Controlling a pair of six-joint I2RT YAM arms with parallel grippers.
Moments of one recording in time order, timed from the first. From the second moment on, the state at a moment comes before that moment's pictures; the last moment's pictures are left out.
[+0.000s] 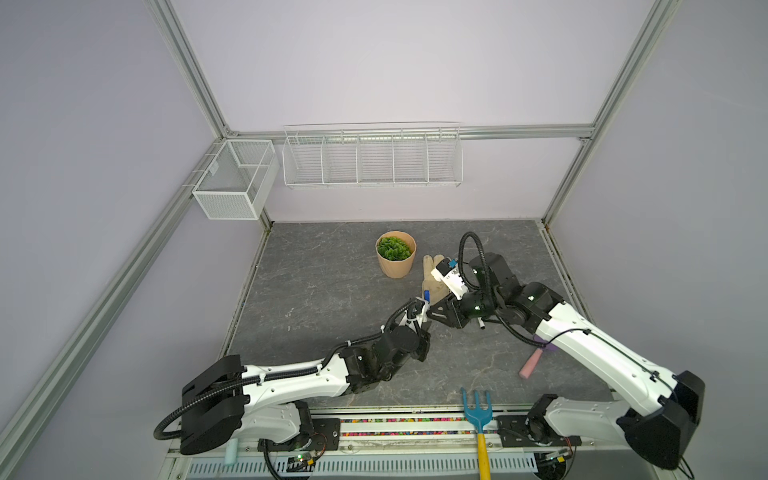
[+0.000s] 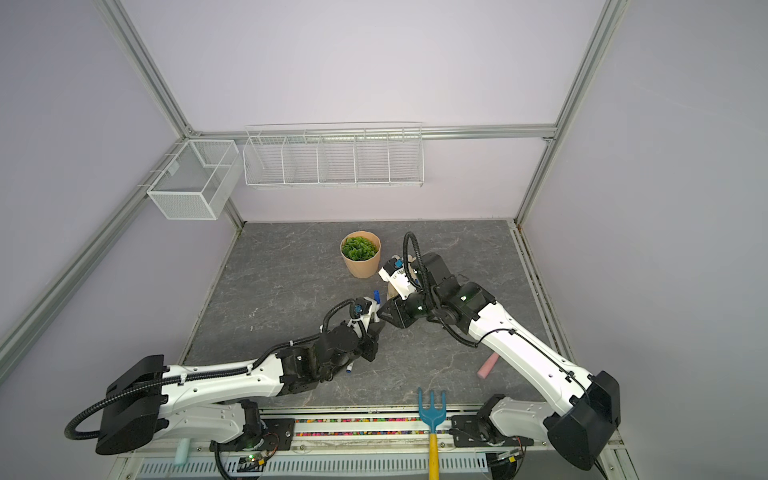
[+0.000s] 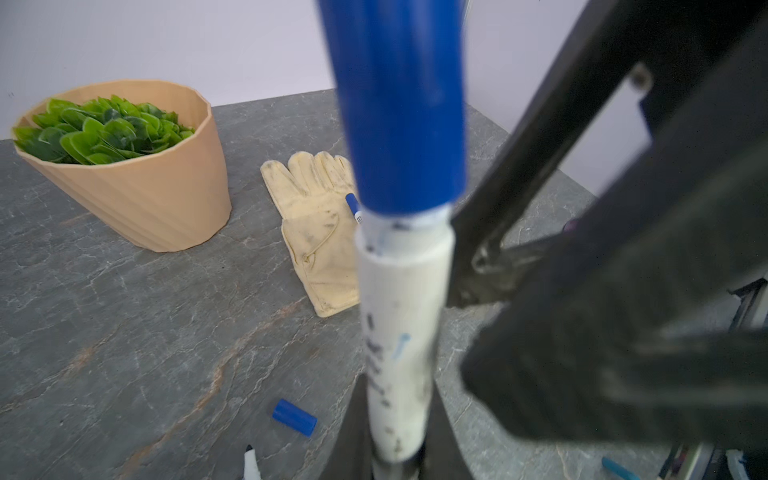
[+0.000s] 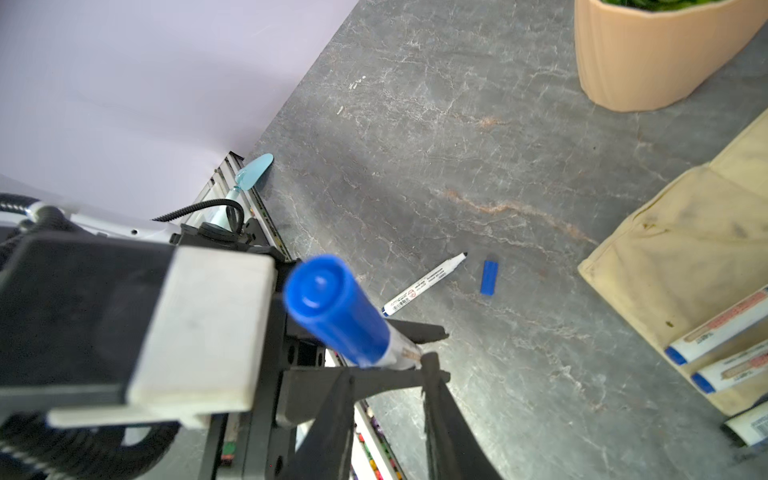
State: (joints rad) left arm -1.24 1.27 0.68 0.18 -0.47 -0.36; right arm 0.69 1.24 1.15 -0.71 -0.48 0.22
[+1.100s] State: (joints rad) left arm -1.29 1.26 0.61 0.23 -0.48 -0.40; right arm 0.71 1.20 1.13 -0.50 -0.46 0.30
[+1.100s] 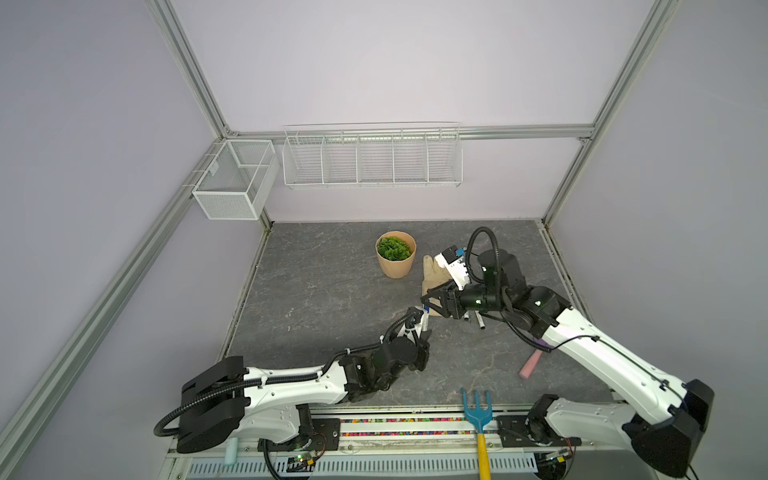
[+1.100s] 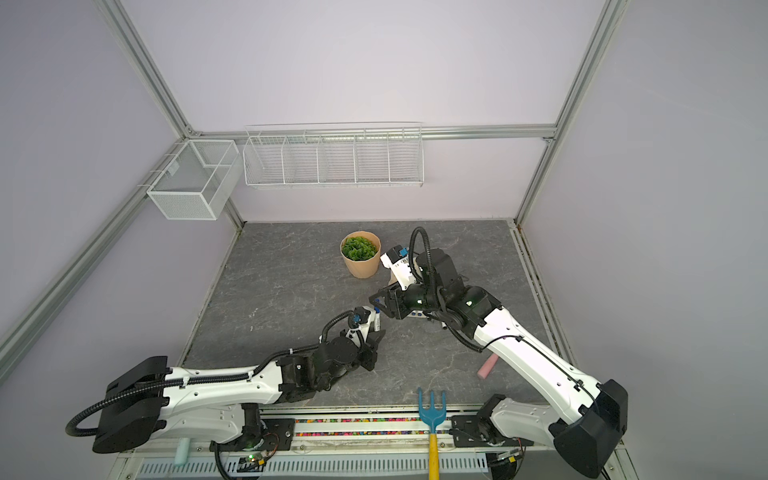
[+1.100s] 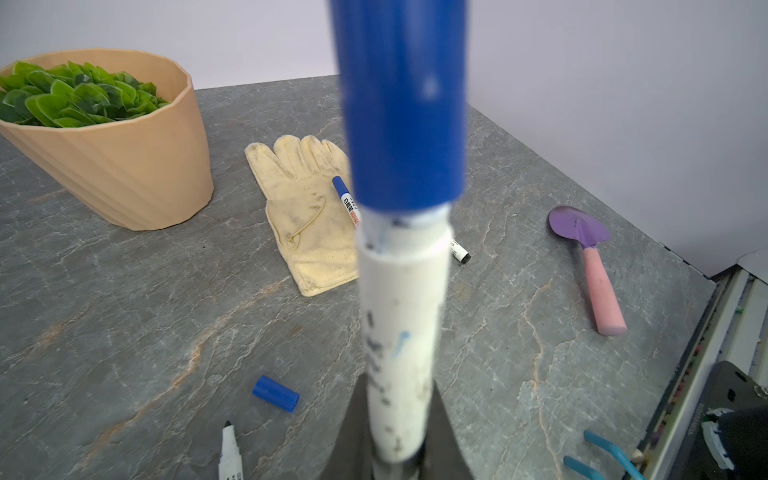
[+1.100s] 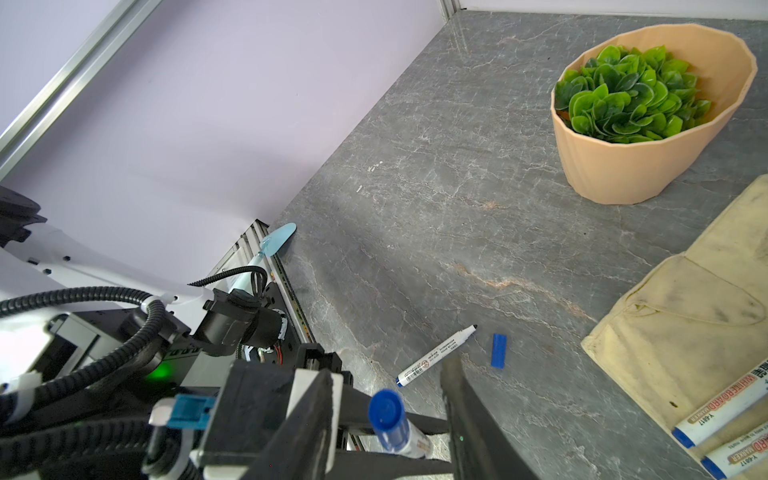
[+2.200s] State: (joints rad) left arm -1.29 1.26 0.61 0.07 -0.47 -0.40; right arm 0.72 1.37 1.21 -0.69 -0.49 0.28
